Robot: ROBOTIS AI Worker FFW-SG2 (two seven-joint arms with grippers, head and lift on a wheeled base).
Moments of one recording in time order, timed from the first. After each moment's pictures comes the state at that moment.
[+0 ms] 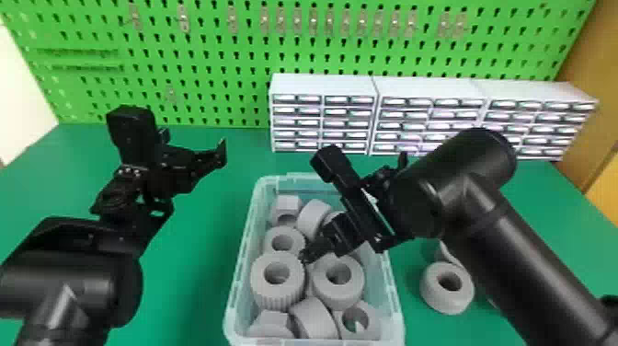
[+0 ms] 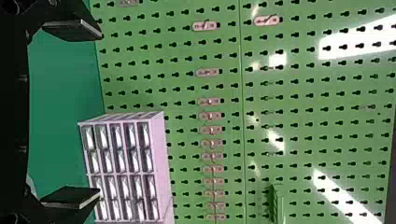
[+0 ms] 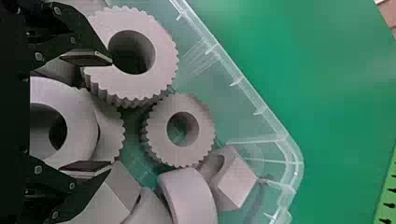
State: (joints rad) left arm -0.13 0.16 -0.04 -1.80 0.11 0.34 -0.15; right arm -0.62 -0.21 0.60 -1.65 -0.41 1.47 0.32
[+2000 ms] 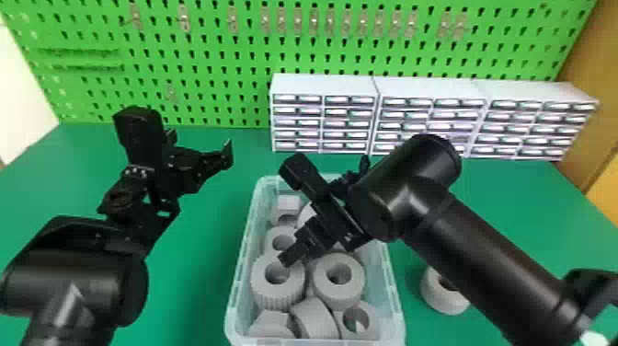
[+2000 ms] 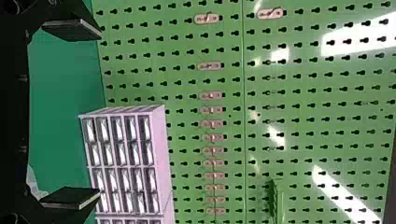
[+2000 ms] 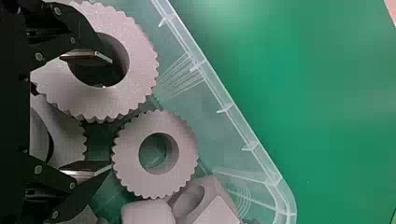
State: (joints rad) left arm -0.13 0.16 -0.05 -1.79 0.12 0.34 -0.15; right arm -0.73 -0.16 0.79 -1.43 -0.40 1.28 0.37
